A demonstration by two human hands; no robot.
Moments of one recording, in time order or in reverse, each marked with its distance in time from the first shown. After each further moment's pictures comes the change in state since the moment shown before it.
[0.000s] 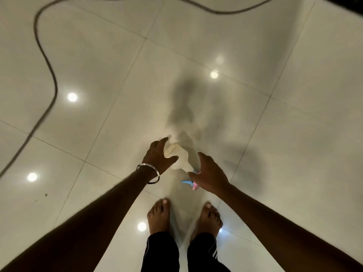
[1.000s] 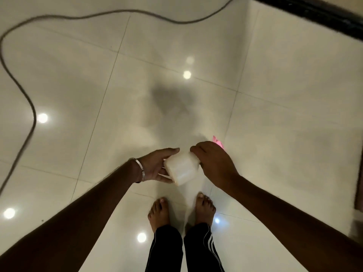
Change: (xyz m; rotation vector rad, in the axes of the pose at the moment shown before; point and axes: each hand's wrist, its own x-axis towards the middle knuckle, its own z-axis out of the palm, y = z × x) left_hand -0.023 0.035 -0.033 -0.657 -0.788 -0.337; right_hand -0.064 -0.004 -0.053 -0.350 0.501 -0.426
